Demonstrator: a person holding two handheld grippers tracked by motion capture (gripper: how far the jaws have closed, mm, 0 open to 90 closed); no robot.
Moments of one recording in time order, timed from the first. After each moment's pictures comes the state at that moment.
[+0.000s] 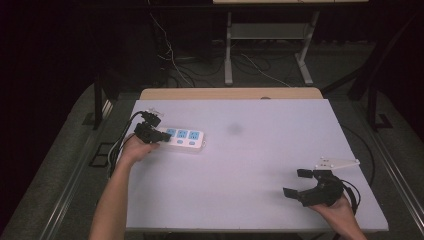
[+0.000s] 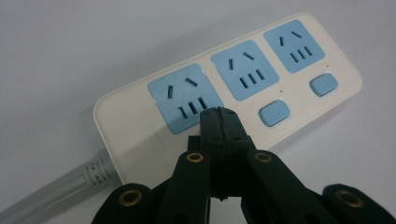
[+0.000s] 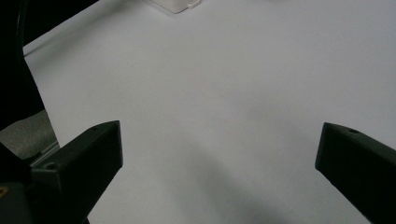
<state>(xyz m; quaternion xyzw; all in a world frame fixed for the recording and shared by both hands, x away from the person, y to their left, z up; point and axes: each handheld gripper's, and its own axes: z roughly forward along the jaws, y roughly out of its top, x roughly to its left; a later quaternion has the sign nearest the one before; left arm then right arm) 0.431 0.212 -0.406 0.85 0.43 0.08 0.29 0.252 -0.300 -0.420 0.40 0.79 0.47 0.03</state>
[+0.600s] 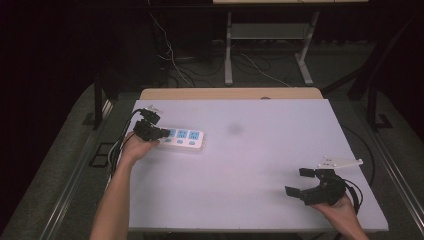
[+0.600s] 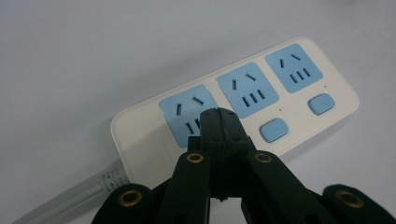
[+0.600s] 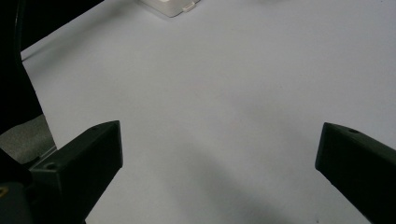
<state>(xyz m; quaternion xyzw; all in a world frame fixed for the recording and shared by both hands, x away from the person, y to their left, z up) 0.429 0.210 -0.393 0.84 0.43 0.11 0.31 0.253 -0.306 -0.419 0.40 0.78 0.47 0.04</state>
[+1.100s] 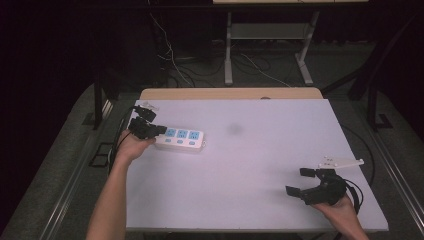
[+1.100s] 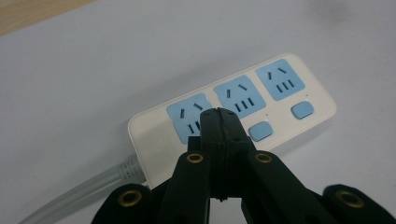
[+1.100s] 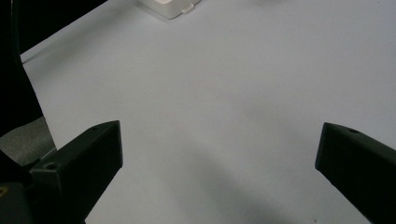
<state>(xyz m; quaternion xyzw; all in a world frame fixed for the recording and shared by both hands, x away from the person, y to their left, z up) 0.412 0.213 -0.367 0.83 0.44 0.14 0.32 0.253 -0.307 -0.419 0.41 0.78 0.47 0.04</state>
